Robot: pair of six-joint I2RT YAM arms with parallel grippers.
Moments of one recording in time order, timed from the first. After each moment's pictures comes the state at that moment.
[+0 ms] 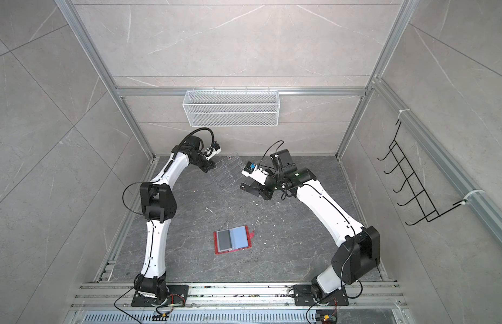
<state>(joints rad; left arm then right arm) -0.19 2.44 2.32 -0.92 0.39 0.61 0.45 1.55 1.49 -0.76 -0.52 -0.63</state>
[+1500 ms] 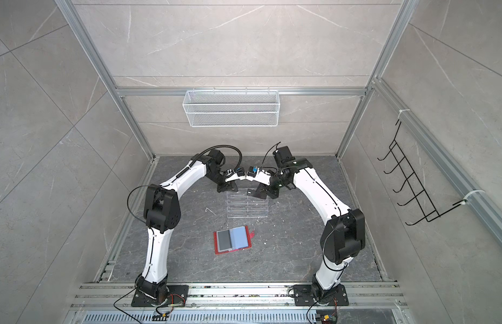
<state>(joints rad) -0.42 2.26 2.01 -1.05 0.63 1.05 0.36 1.75 1.64 -1.02 -0.59 -0.94</state>
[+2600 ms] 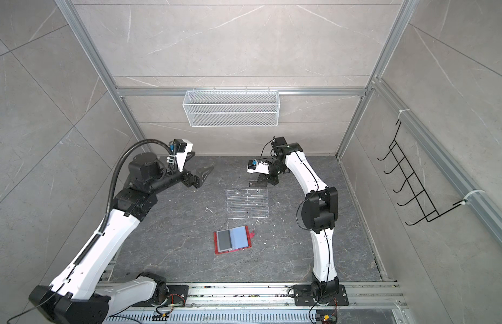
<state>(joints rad) -0.35 1.11 1.22 -0.32 0.38 0.09 0.28 2.20 2.17 -1.27 -0.61 -1.30</state>
